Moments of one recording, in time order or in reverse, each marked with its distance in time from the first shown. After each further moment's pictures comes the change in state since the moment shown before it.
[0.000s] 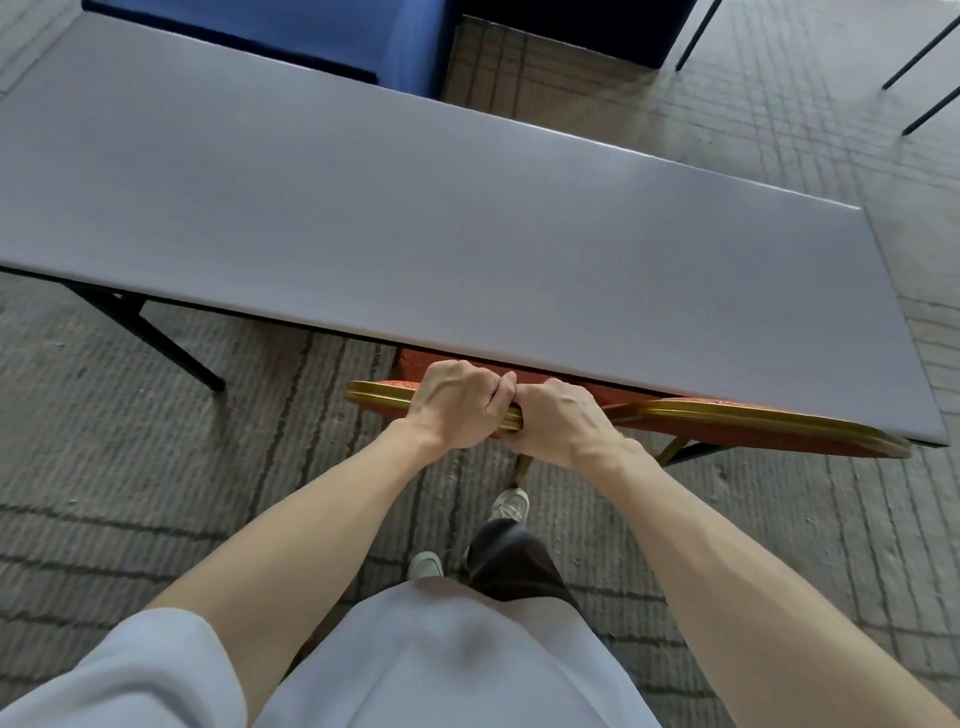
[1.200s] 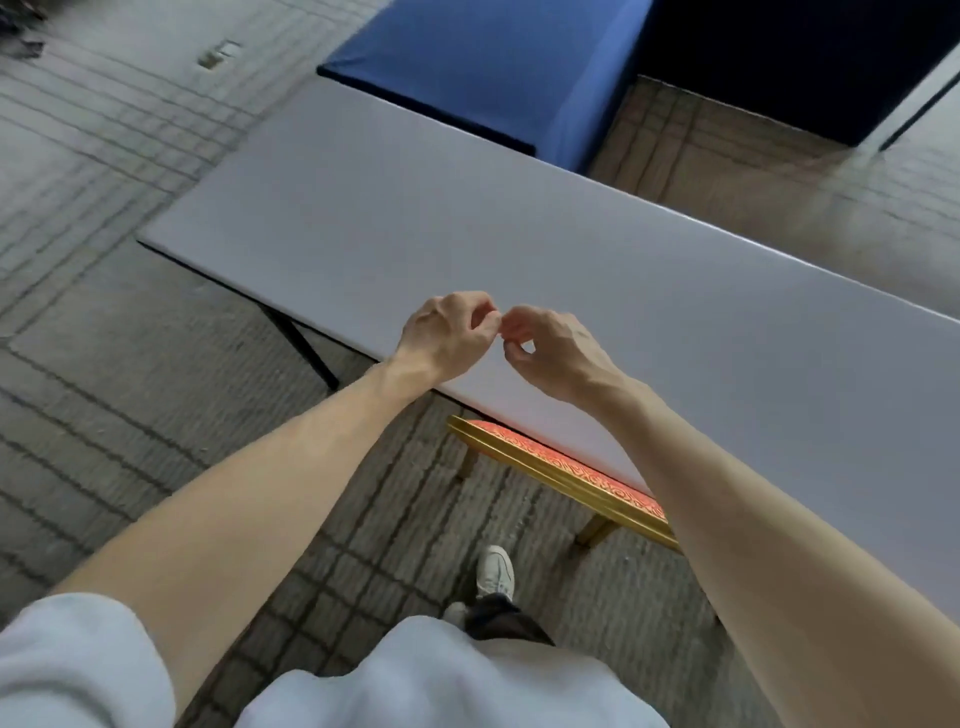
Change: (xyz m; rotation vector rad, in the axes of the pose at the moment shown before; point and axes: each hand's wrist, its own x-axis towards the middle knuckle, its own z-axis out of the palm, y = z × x) left_hand 0.071 -0.118 -0.129 -0.294 0.093 -0.573; right_hand 0.180 -0.056 -0.097 0.426 0.059 -0.299
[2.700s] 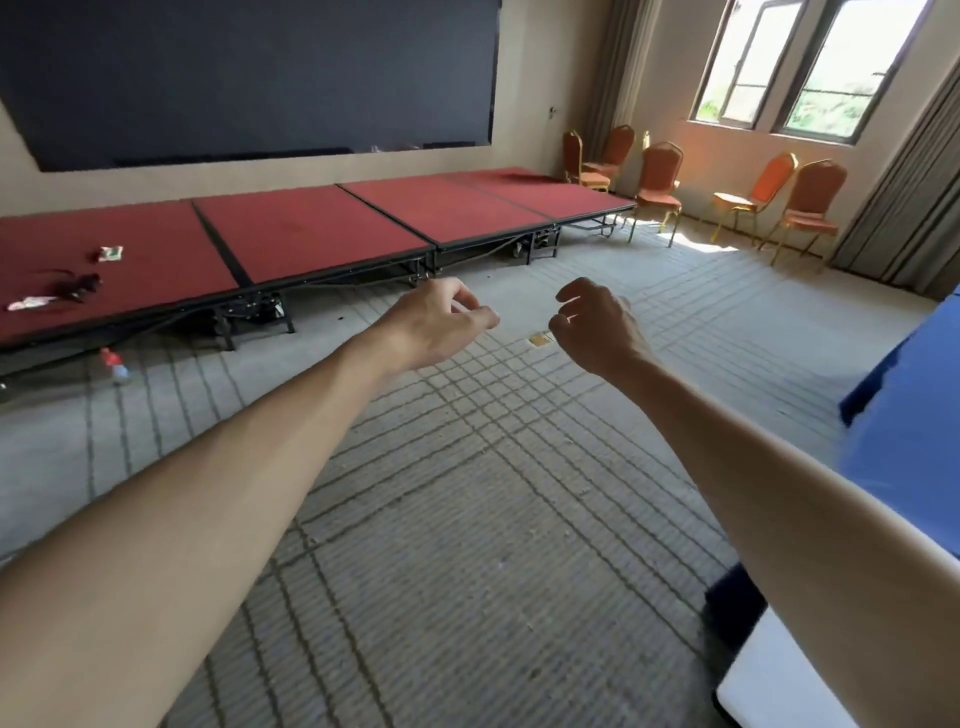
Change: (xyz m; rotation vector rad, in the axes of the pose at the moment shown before) left_hand 0.023 -0.695 -0.865 -0.157 0.471 -0.253; right_hand 0.643 -0.892 0.302 -0.006 0.293 -0.423
